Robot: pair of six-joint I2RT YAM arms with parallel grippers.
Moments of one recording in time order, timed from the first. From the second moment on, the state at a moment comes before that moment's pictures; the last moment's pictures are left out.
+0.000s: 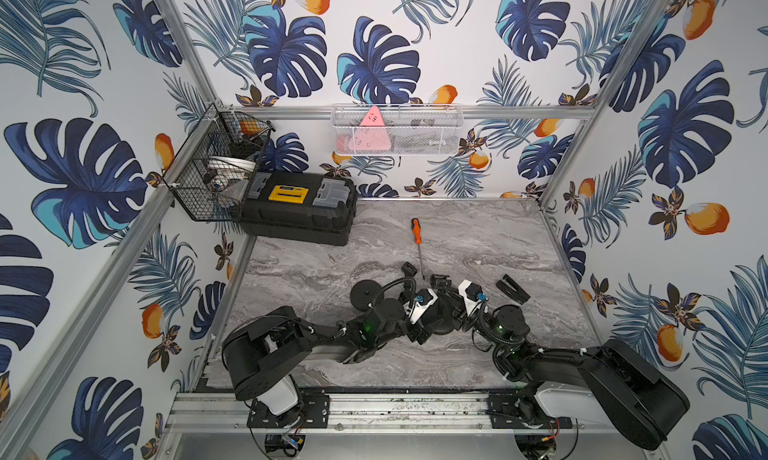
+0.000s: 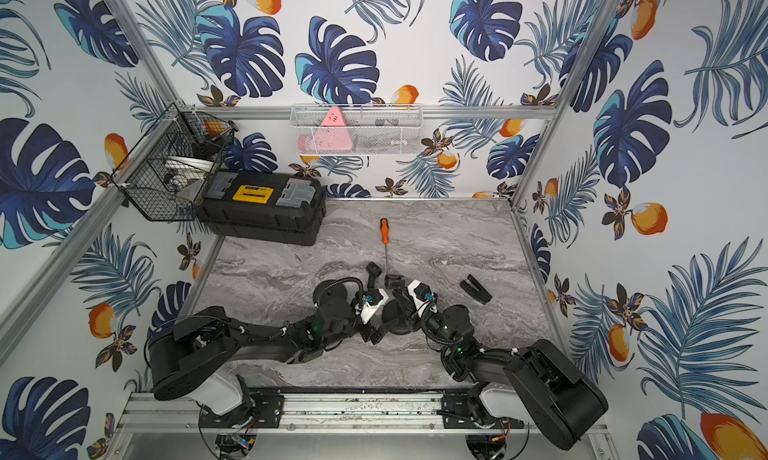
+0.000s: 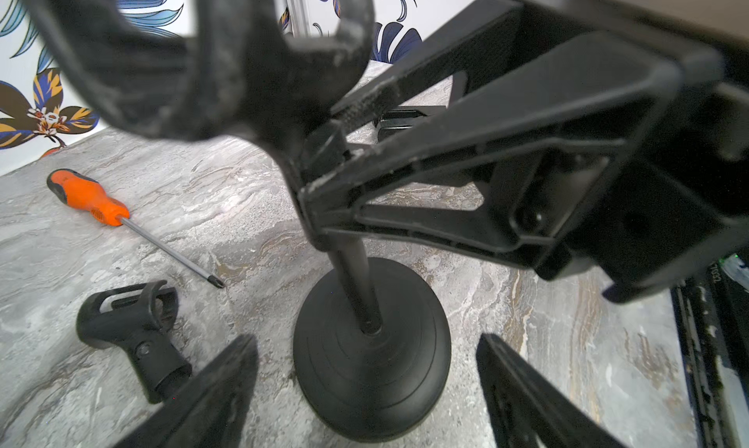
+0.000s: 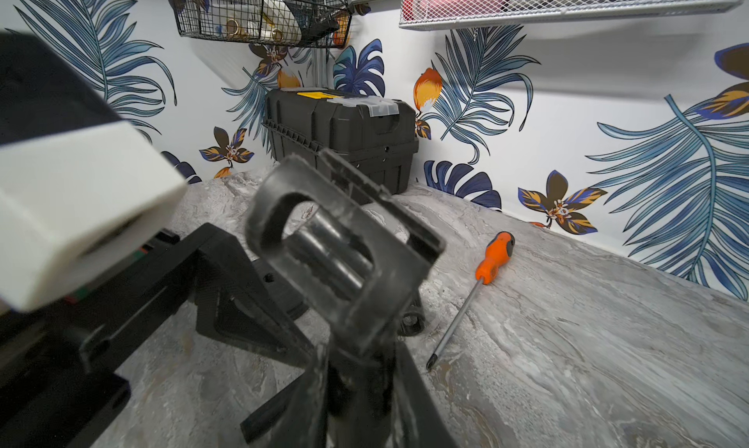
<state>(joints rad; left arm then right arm) -0.94 1.60 0.56 0.72 -0.01 0.02 0.58 1.27 0.10 1.18 -0.19 -0.04</state>
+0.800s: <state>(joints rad) -0.95 1.62 0.55 0.79 -0.05 0.09 0.58 1.17 0.07 1.08 -0.15 -0.03</state>
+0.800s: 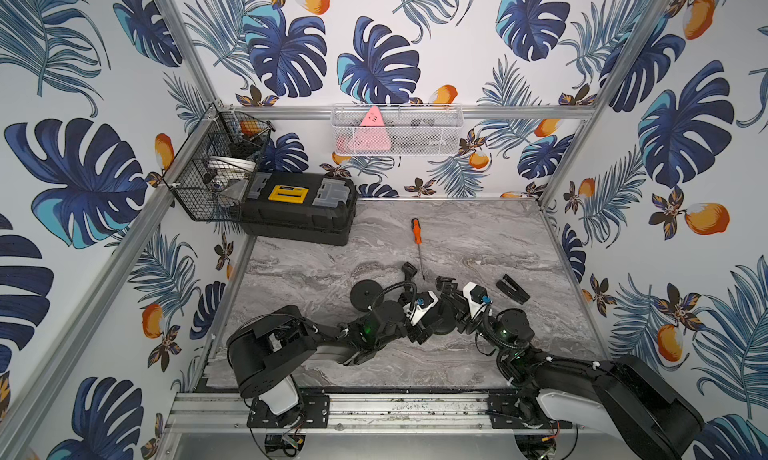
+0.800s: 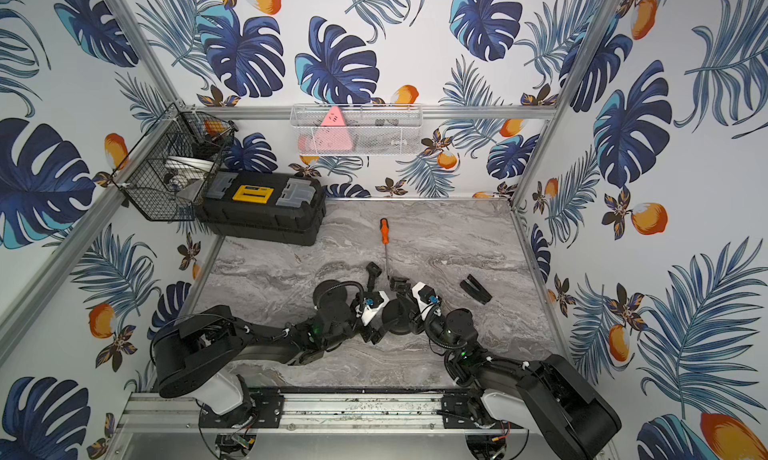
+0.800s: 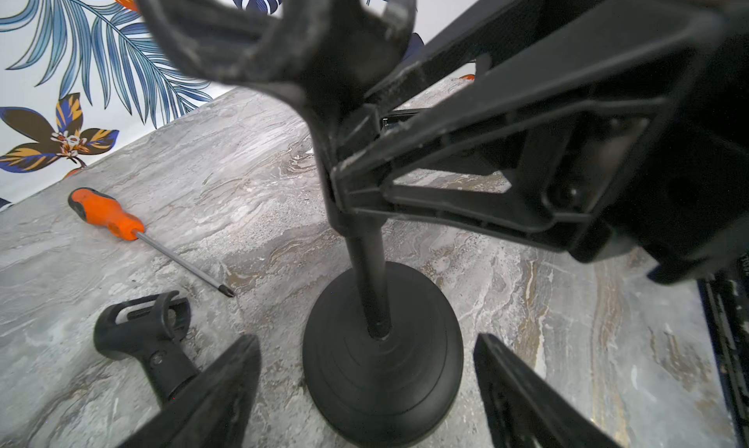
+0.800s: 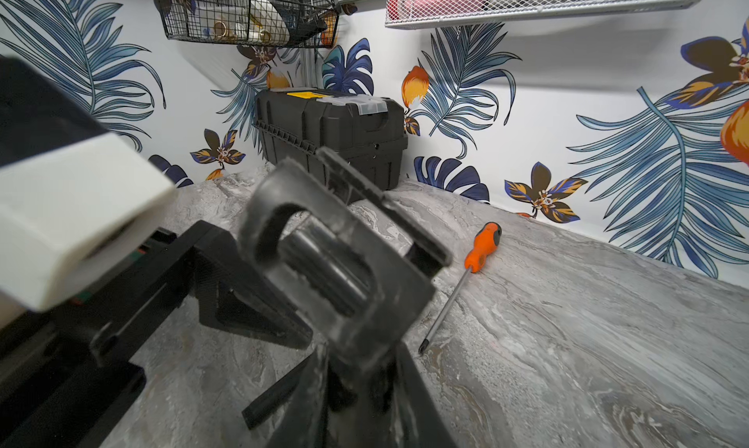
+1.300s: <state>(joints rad) -0.97 1.69 0.52 0.93 -0.07 0.10 0.59 1.11 0.09 0.99 -0.15 -0.02</state>
